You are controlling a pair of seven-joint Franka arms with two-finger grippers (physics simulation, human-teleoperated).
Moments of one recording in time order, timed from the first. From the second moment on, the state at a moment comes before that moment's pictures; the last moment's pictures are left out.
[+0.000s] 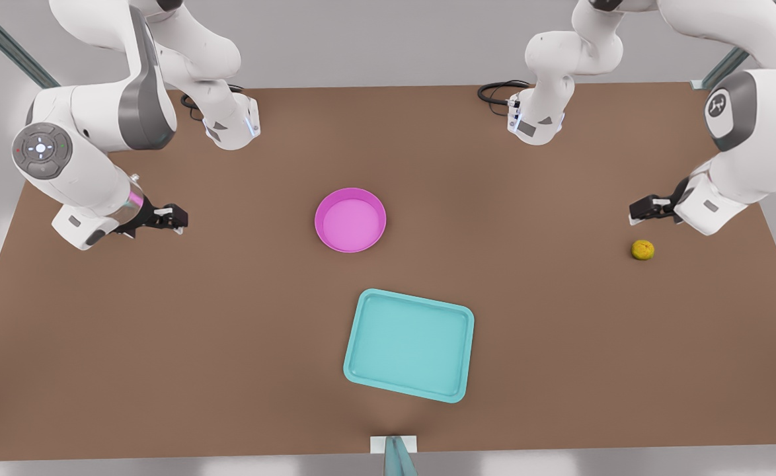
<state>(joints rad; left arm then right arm) -0.06 0.13 0.07 -1.42 -0.03 1.44 0.00 0.03 0.13 0.13 -1.46 -0.09 1.49 0.06</state>
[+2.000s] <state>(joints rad) 0.11 0.56 0.35 -2.05 -0.03 2.35 0.66 0.06 0.19 0.13 -1.43 -0.05 1.43 0.10</state>
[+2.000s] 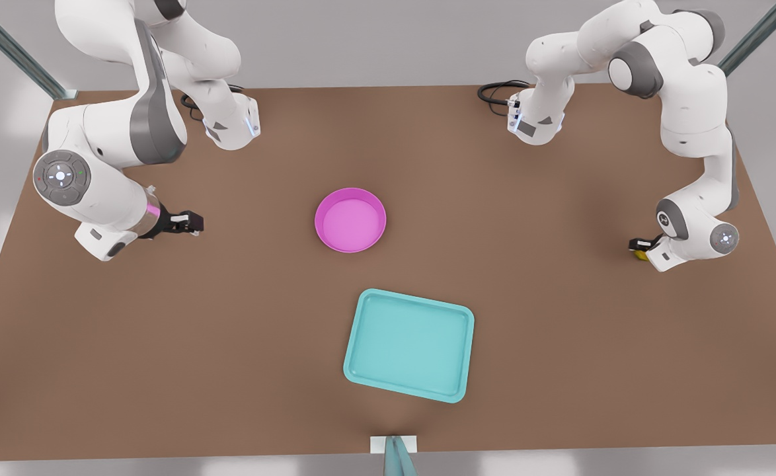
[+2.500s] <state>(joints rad) 0.00 0.40 0.08 -1.97 -0.02 2.32 0.55 0.05 0.19 0.13 -1.43 -0.05 1.43 0.10</state>
